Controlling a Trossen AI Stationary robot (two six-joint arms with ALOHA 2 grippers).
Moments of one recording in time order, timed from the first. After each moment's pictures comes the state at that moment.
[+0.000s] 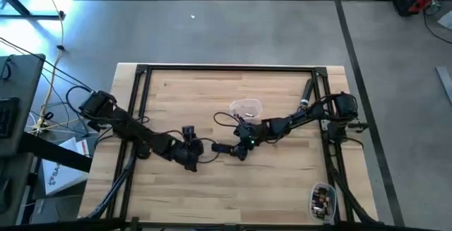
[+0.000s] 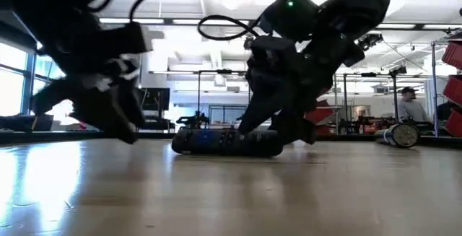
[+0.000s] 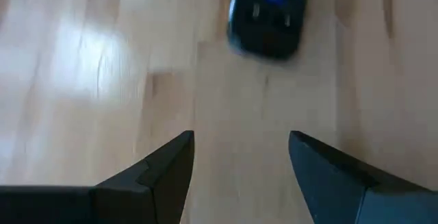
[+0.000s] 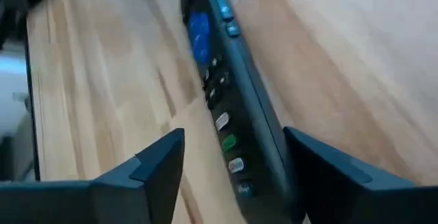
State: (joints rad) left arm -0.45 1.59 0.75 -0.37 -0.57 -0.37; right arm 0.09 1.89 0.92 0.10 -0.23 0.73
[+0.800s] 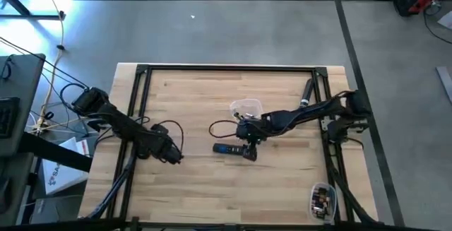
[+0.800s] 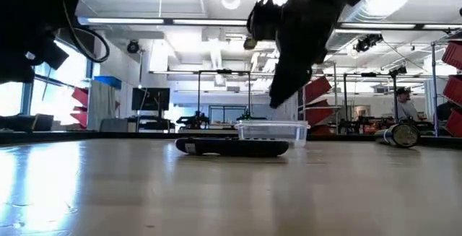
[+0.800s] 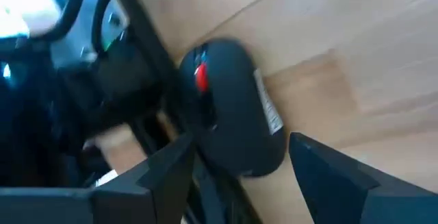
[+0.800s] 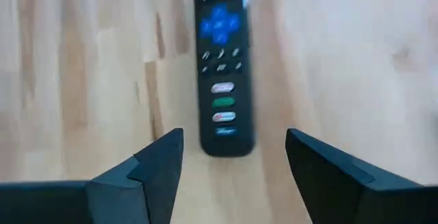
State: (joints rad) left arm -0.47 1.51 0.84 -1.38 0.05 -1.51; right arm 0.13 1.72 1.13 -0.46 -0.02 0.29
